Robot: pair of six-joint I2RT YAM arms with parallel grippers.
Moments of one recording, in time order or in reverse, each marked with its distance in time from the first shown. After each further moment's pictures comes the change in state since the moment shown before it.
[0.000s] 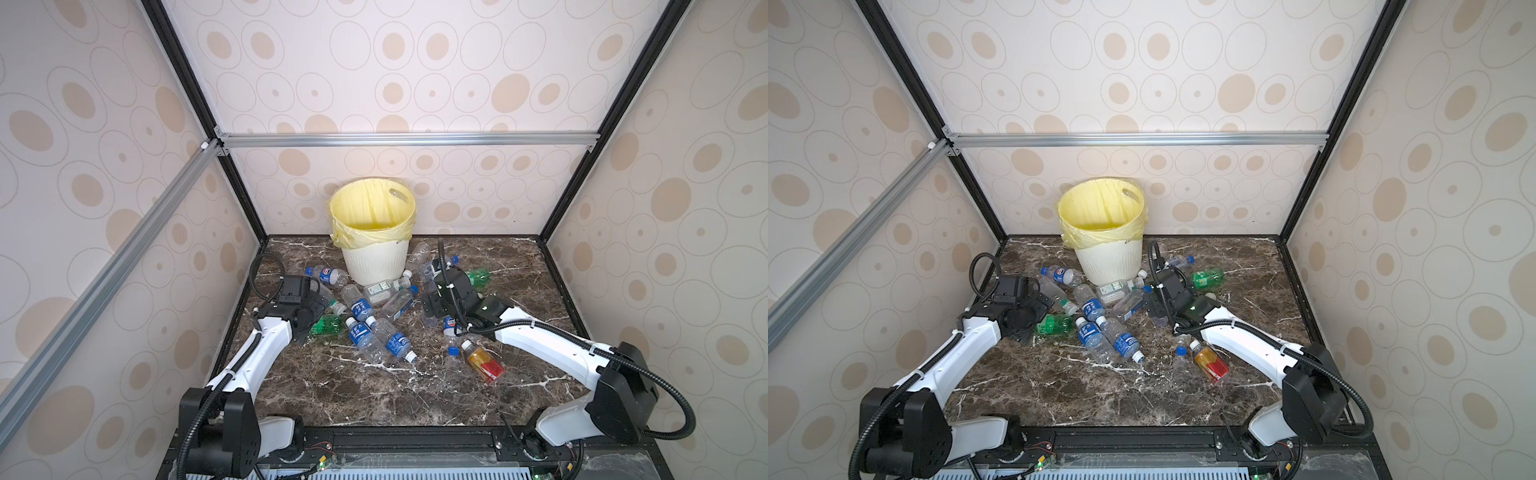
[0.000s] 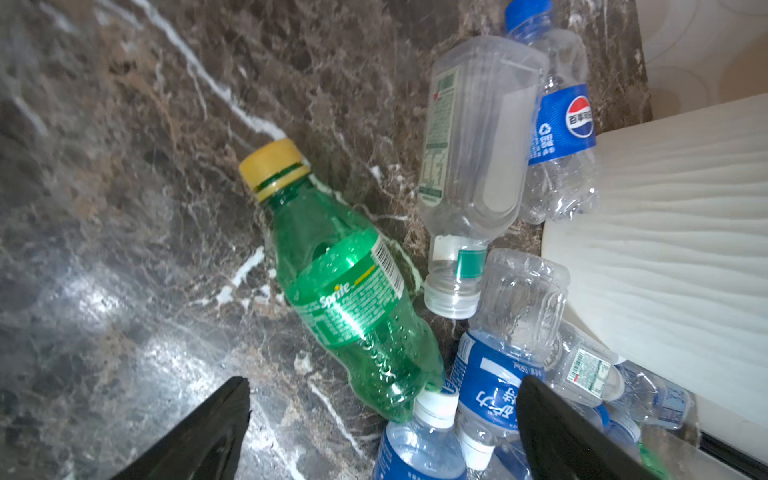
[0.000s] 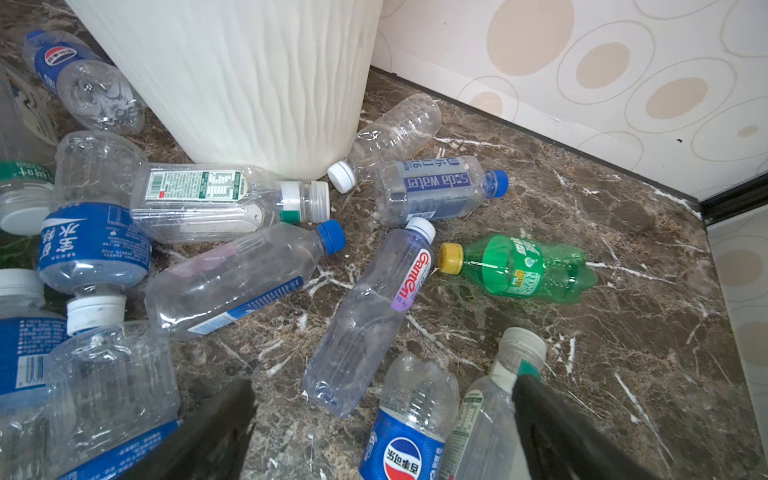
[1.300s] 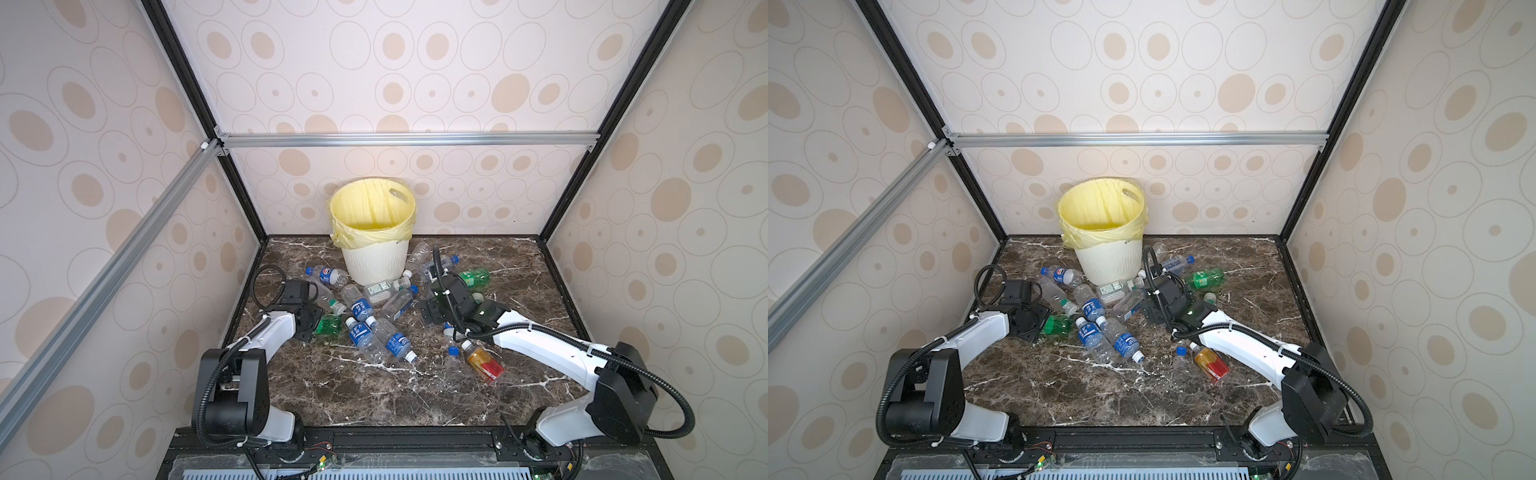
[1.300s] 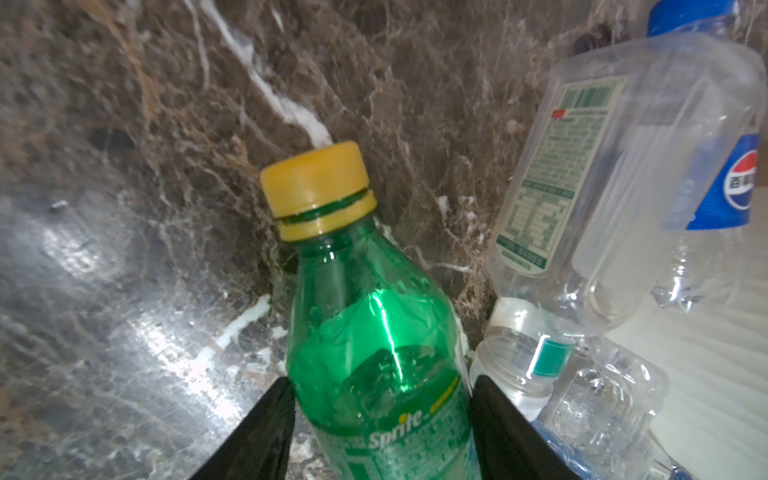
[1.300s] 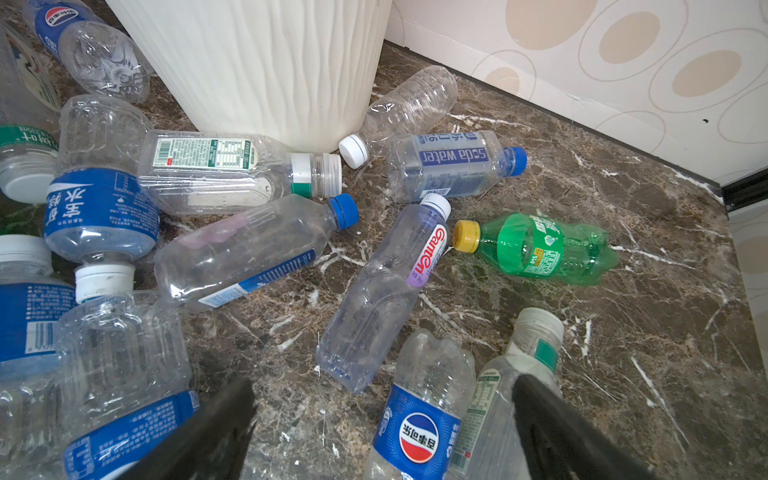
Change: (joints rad) left arm 0.069 0.212 -0.055 0.195 0.033 -0.059; right arm 0.032 -0.006 -0.032 -0.010 0.002 0.032
